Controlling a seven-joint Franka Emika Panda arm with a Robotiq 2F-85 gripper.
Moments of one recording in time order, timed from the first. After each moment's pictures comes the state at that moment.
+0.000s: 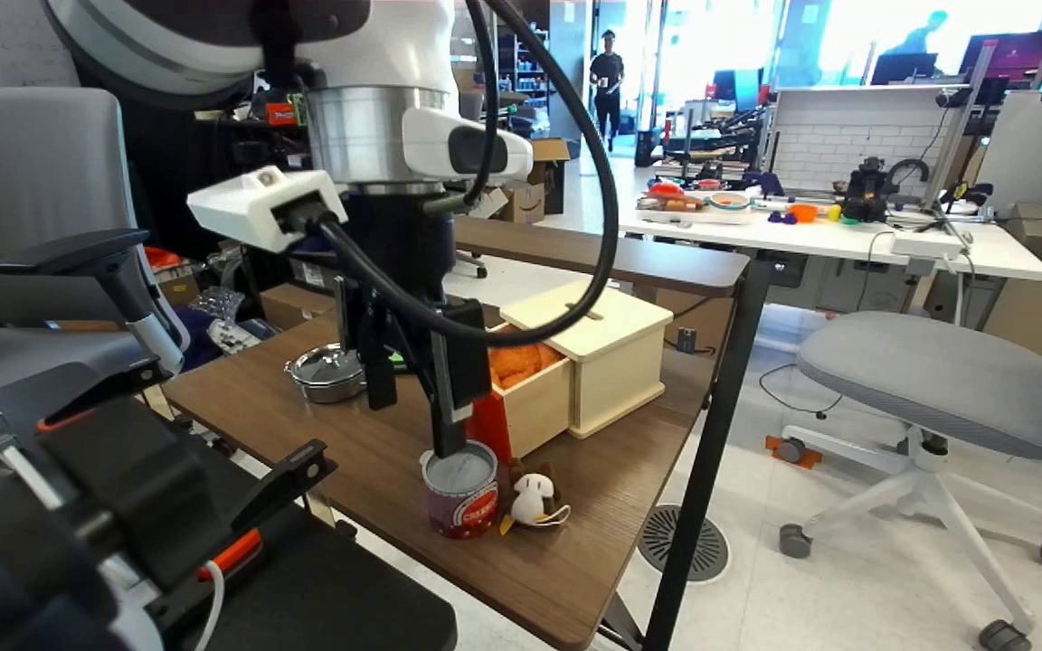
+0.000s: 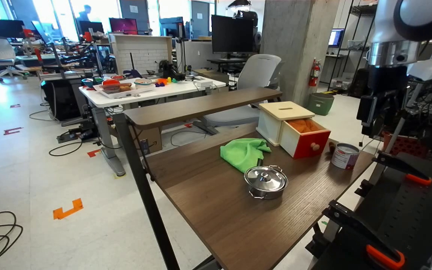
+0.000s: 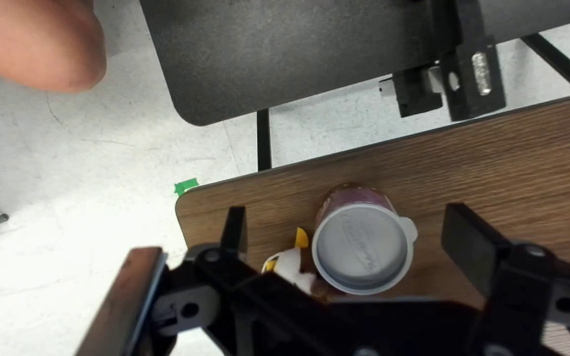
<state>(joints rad) -0.16 0.27 -0.23 -2.49 -0.21 2.66 0.02</state>
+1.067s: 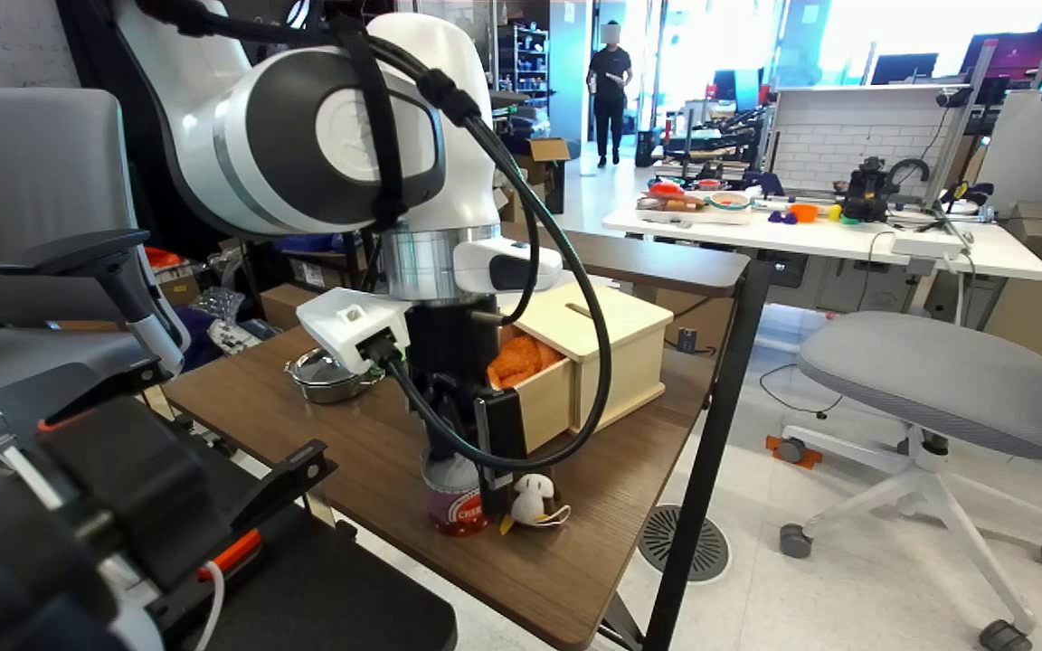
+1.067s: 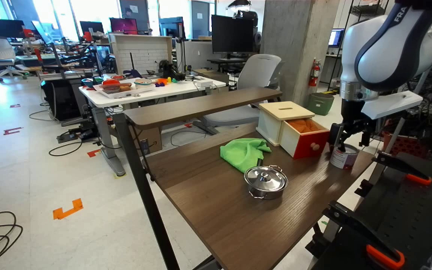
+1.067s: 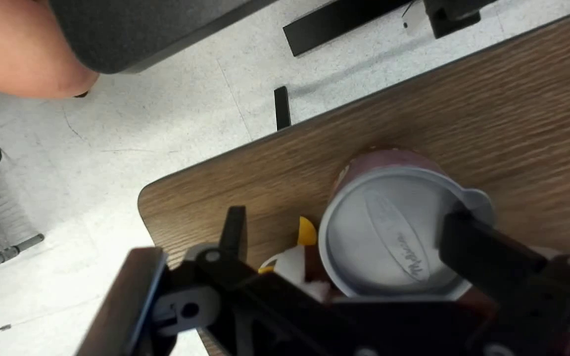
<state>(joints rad) -0.08 0.59 -0.26 -2.30 -0.20 2.77 0.23</state>
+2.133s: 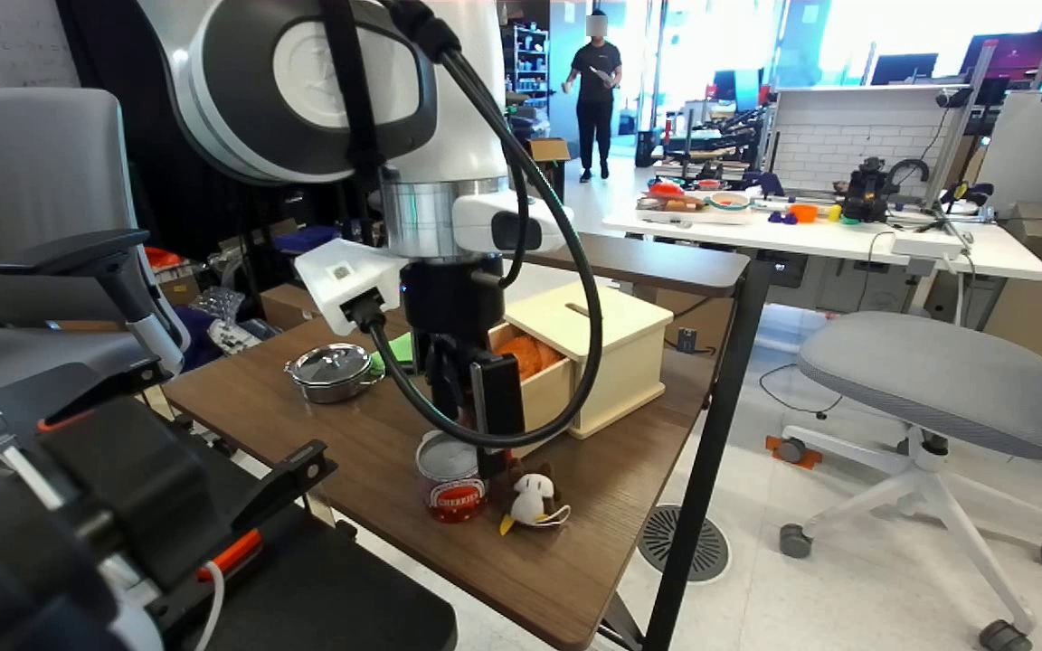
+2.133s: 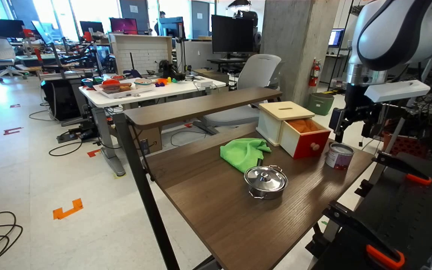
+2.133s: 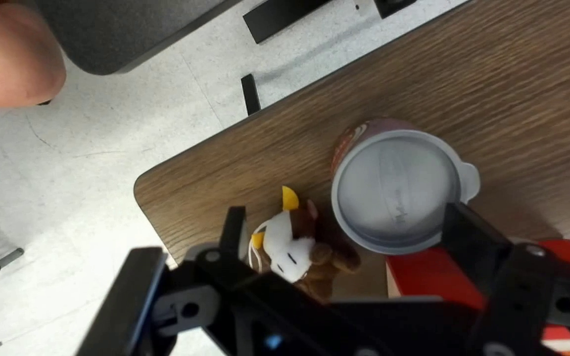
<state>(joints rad) -0.14 0.49 -0.22 -2.34 -0.05 2.77 0.14</state>
